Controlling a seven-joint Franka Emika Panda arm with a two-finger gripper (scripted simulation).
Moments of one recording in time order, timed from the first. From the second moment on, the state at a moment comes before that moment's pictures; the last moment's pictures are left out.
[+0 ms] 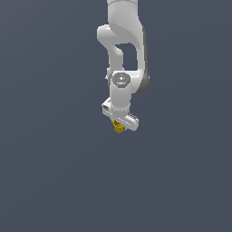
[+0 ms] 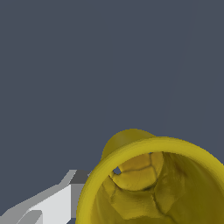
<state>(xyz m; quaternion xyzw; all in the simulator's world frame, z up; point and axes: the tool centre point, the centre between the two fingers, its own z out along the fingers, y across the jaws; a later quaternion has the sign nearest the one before) -0.061 0.019 0.075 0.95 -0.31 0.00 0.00</state>
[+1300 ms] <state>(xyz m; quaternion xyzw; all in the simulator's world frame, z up) 0.002 0.220 0.143 0.95 -0.30 0.00 0.00</state>
